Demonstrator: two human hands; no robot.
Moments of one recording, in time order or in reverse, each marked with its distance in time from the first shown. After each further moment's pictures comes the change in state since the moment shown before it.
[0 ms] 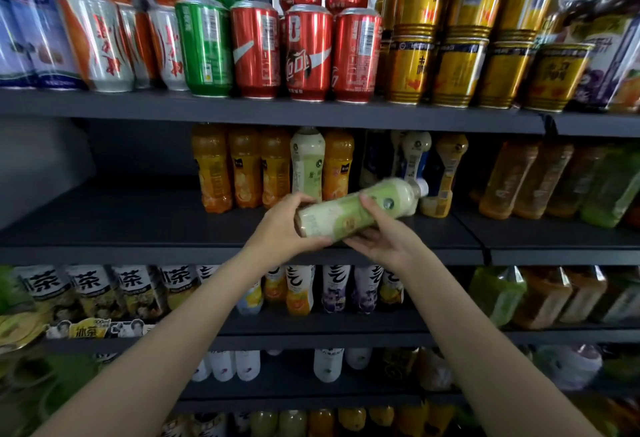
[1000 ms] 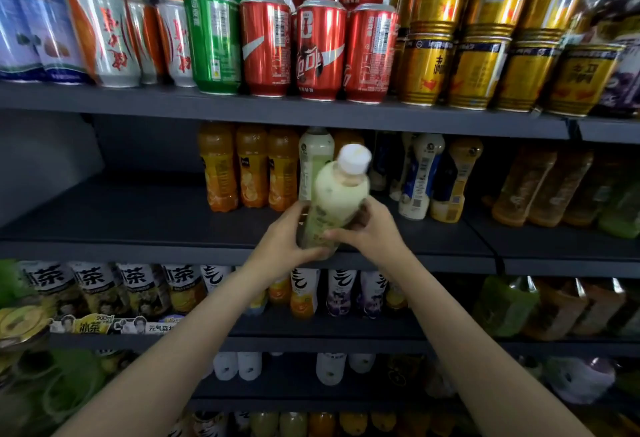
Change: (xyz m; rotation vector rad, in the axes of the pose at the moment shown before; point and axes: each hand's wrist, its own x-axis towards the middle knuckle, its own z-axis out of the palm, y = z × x) left_hand -0.002 -0.026 0.011 -0.086 0.003 0.034; right_hand 0.012 0.016 0.015 -0.844 -0.190 -0.634
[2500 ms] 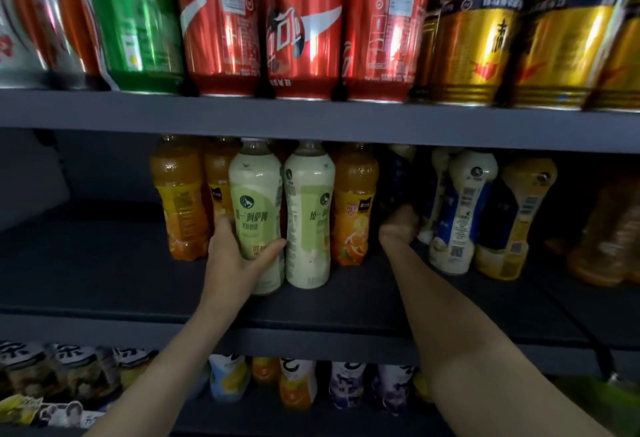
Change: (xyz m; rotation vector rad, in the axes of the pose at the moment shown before) left_hand 0.079 -0.094 0.013 -0.047 0.536 -0.145; right_hand 0.224 0.161 -0.034 -0.530 0.549 0.463
